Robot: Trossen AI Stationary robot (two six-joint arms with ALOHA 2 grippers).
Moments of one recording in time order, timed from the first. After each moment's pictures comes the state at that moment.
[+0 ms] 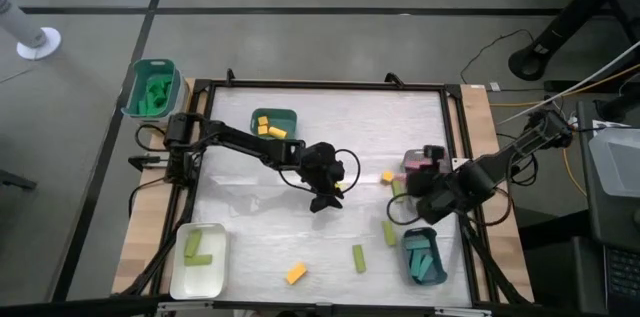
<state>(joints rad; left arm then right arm) 0.01 1.93 1.18 0.07 0.45 -0.26 0.58 1.27 1.18 -1.36 0.50 0.56</state>
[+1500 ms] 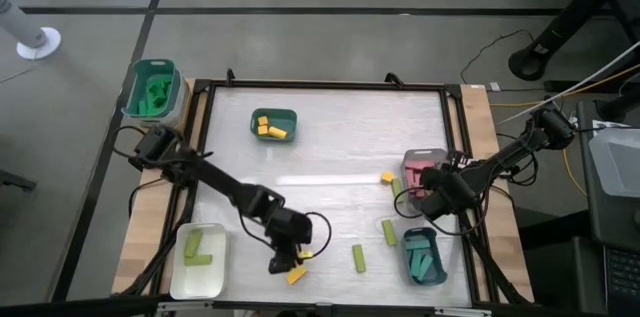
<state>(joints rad) -0.42 1.79 1.17 -0.31 0.35 -0.59 0.58 1.24 0.79 -1.47 0.27 0.94</state>
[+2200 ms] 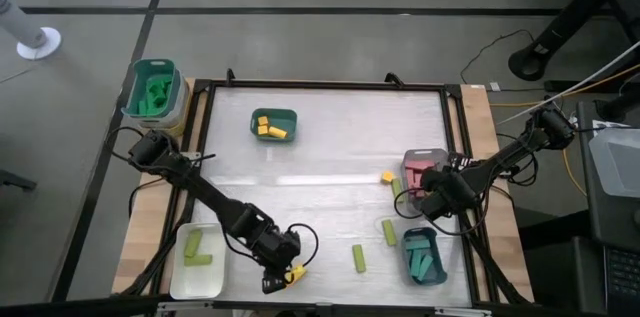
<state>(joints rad) -0.58 1.79 1.28 -0.51 0.19 -0.92 0.58 1.24 0.80 -1.46 0.20 0.94</state>
